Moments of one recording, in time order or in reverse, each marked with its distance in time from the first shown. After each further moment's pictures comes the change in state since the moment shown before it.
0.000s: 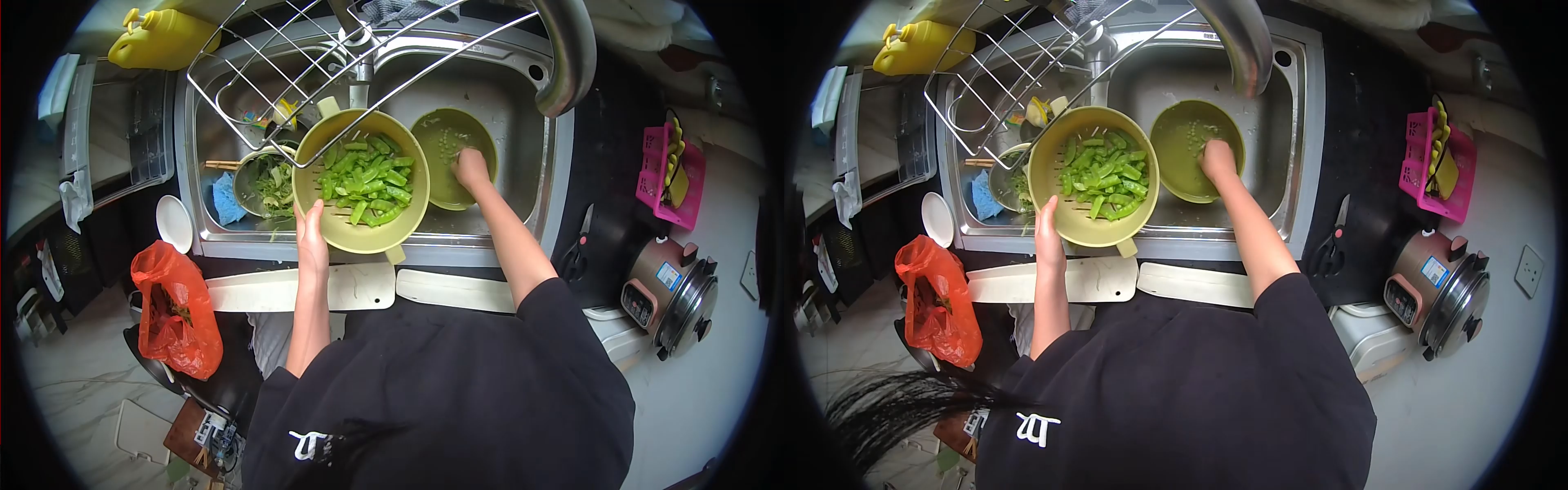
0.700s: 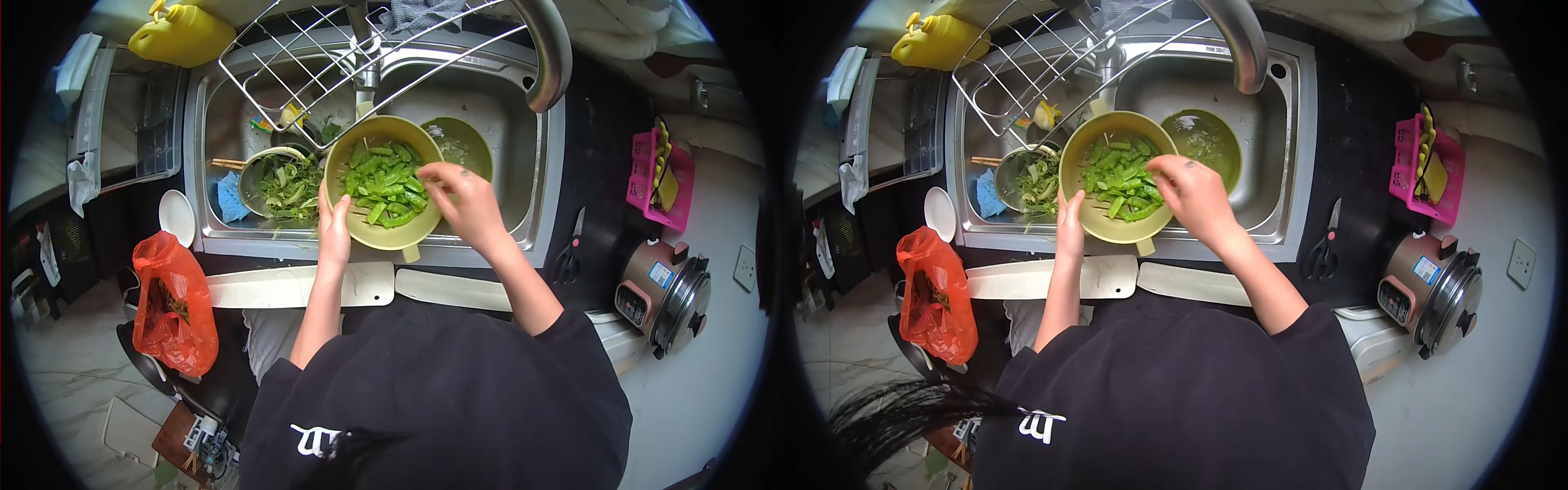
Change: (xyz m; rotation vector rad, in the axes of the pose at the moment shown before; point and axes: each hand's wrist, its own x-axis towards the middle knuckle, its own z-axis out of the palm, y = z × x) left_hand -0.001 -0.010 0.013 0.097 -0.188 0.074; right_hand -0.129 -0.133 -0.174 0.540 0.237 -0.497
